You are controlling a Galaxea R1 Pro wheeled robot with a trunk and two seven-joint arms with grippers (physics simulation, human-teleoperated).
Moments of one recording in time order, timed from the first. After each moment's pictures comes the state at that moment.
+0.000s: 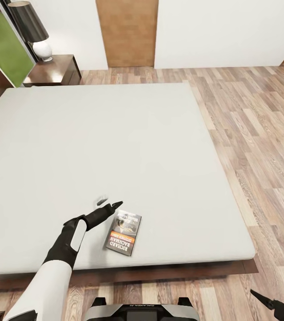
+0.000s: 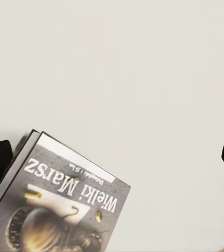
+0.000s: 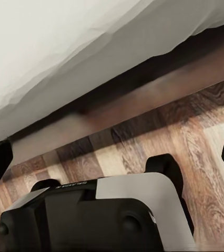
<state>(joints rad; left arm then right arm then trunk) -0.73 -0.11 0.30 -0.82 0.27 0.53 -0.46 -0.37 -0.56 -0.08 -0.16 -0.61 0.02 1.07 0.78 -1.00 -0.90</state>
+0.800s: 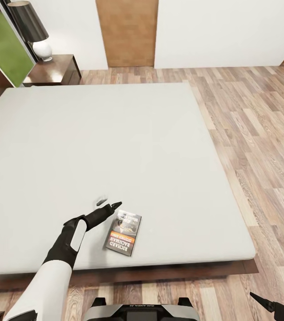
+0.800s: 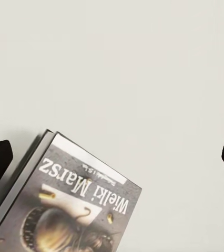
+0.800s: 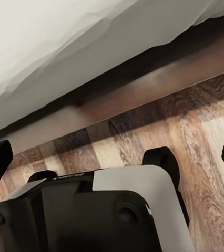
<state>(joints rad) -0.73 -0.11 0.30 -0.82 0.27 0.53 -0.42 -0.37 -0.57 -0.08 -0.16 -0.57 0.02 1.07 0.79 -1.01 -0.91</state>
